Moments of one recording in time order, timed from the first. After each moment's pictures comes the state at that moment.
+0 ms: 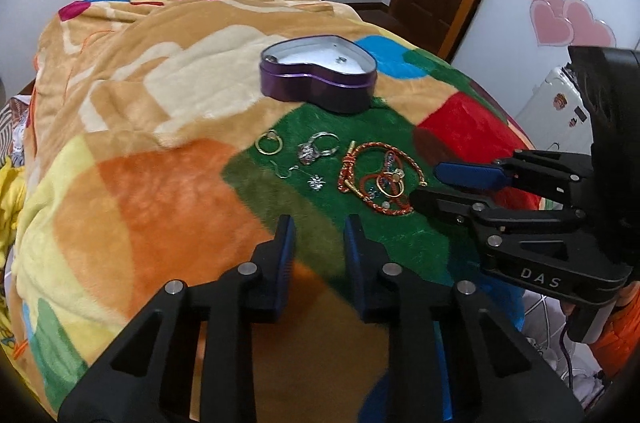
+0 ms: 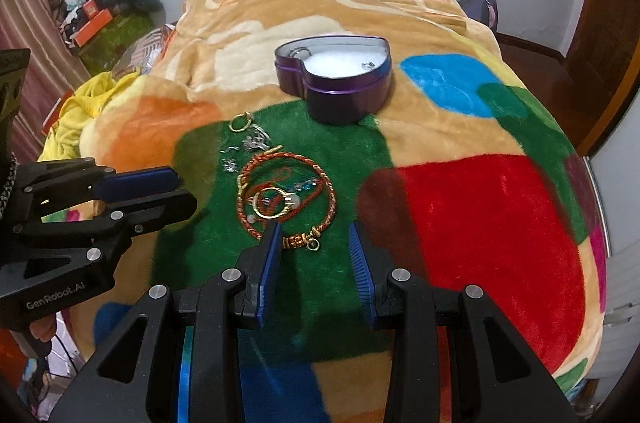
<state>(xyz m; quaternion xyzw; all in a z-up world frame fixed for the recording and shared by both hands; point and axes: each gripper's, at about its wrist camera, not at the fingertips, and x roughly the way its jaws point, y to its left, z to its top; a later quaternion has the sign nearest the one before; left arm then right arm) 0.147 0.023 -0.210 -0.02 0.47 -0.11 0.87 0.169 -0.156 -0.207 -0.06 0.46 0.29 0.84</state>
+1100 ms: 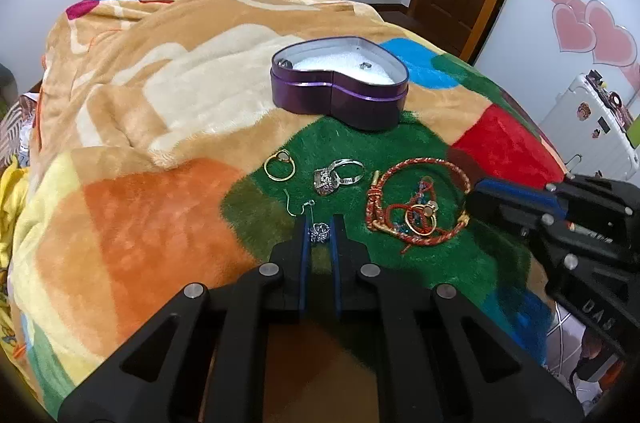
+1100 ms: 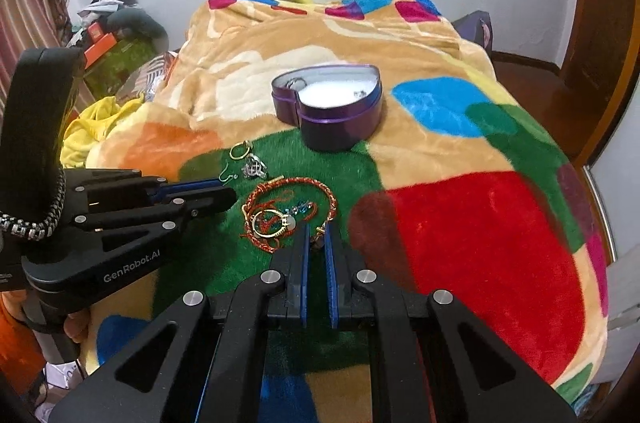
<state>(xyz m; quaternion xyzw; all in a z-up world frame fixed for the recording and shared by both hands) 0.173 0.022 -0.221 -0.01 0.47 -0.07 0.88 0.164 -0.161 -0.192 -0.04 0.41 0.29 0.86</state>
